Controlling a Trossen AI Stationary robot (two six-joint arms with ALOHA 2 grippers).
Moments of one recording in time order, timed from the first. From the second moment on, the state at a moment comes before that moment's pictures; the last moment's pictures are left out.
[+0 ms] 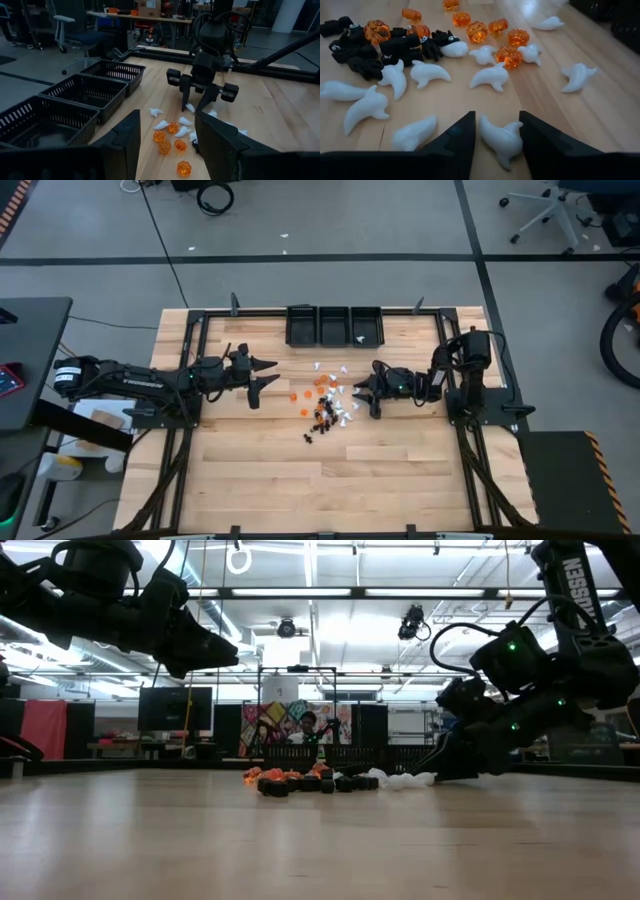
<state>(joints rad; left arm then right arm) 0.14 0.94 0.19 0.63 -0.13 -0.08 -0.18 1.91 0.23 1.22 0.02 -0.04</state>
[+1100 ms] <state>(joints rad) 0.14 0.94 0.19 0.63 -0.13 -0.07 -0.26 1.56 0.30 0.93 0.19 -0.11</state>
